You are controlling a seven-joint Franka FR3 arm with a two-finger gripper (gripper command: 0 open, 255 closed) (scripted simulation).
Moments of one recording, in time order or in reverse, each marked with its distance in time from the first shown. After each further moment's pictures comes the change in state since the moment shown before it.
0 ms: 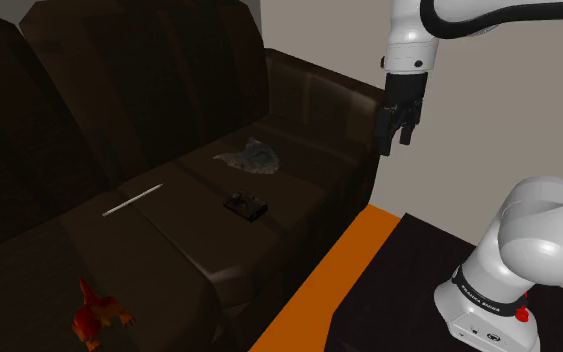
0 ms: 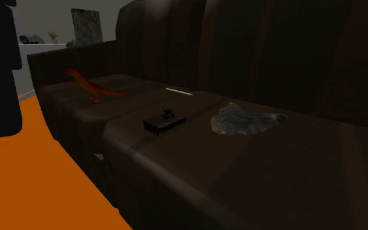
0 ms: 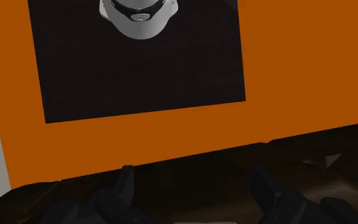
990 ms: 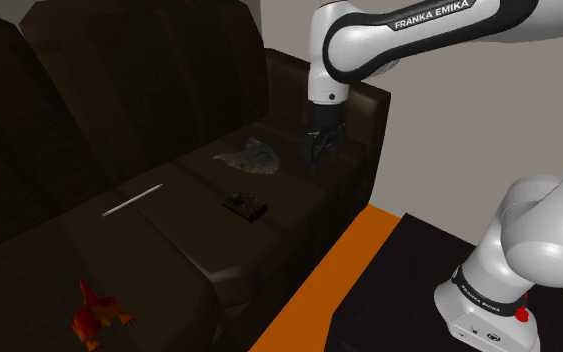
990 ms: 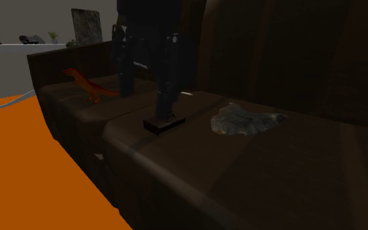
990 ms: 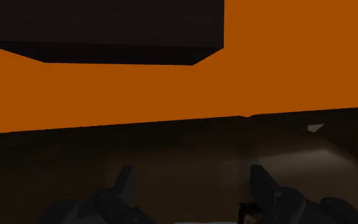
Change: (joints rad) arm 0.078 0.427 0.091 0.152 0.072 0.316 0.003
